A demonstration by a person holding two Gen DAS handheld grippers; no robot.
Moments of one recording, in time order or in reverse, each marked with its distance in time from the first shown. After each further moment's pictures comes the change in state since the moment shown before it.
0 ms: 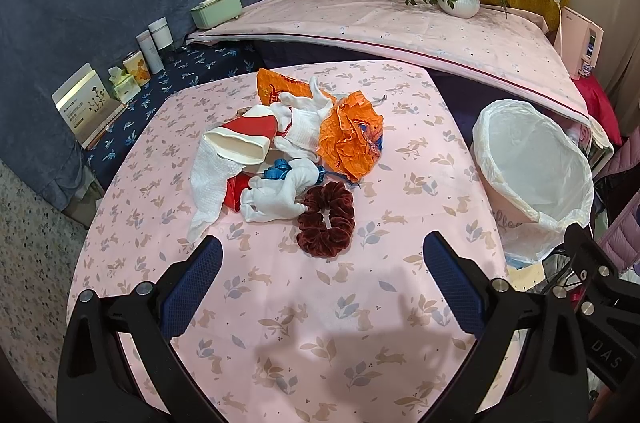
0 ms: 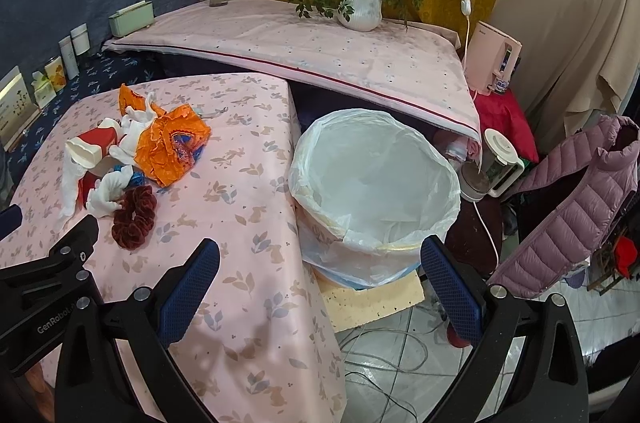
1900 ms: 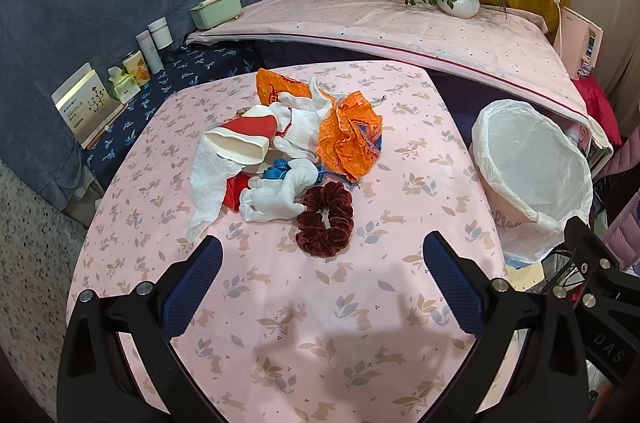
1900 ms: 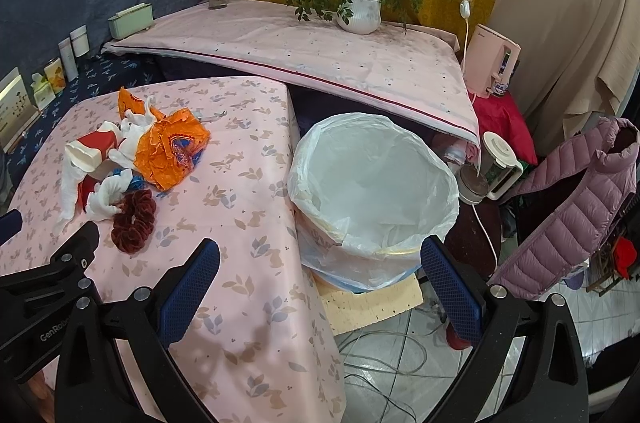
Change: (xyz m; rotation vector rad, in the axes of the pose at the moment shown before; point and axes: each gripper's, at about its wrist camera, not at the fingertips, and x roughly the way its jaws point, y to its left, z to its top) left arm -0.003 0.002 0.001 -0.001 0.000 -0.006; right arm -0.001 0.000 0.003 -0.003 -0.007 -0.001
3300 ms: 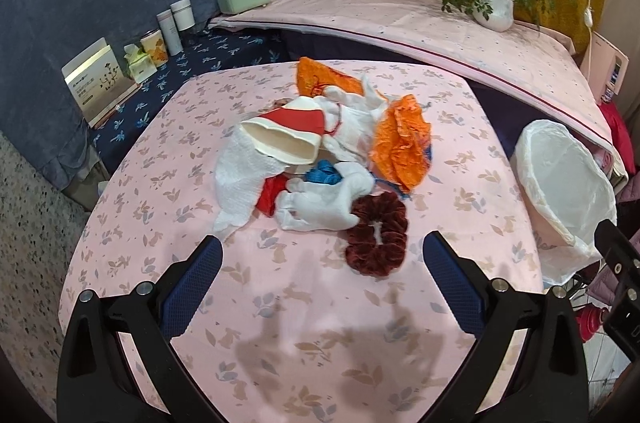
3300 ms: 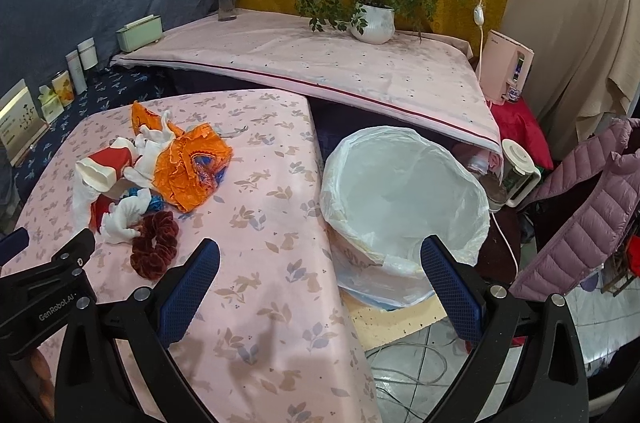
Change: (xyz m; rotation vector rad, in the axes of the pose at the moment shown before) left arm 0.036 0.052 0.005 -0.093 0.003 0.023; right arm 0.015 0.033 0.011 0.017 -0.051 0.044
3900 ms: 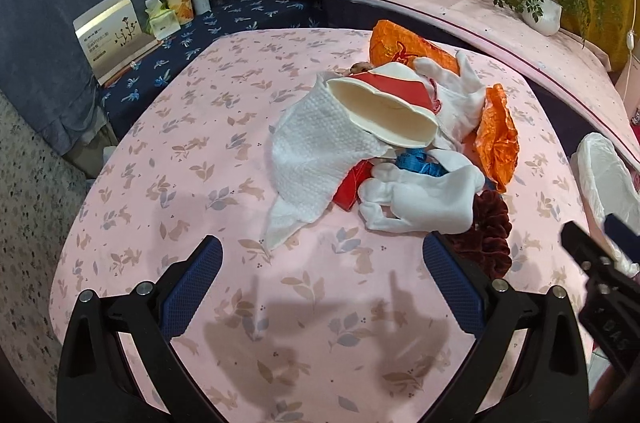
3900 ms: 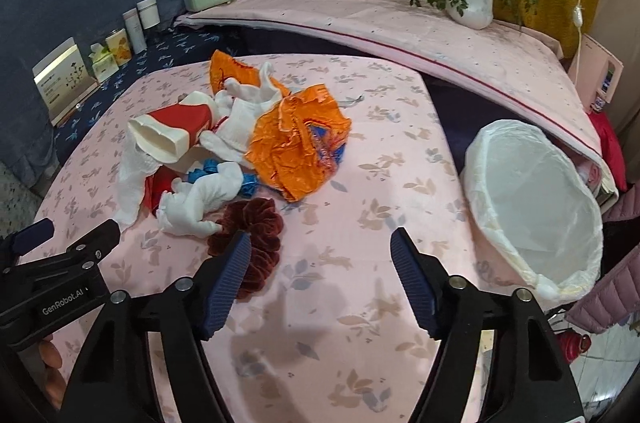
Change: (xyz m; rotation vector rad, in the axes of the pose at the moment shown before) left arm 0.063 0.080 -0.005 -0.099 0.078 0.013; right arm 0.070 0.107 -0.002 -0.108 0.094 0.224
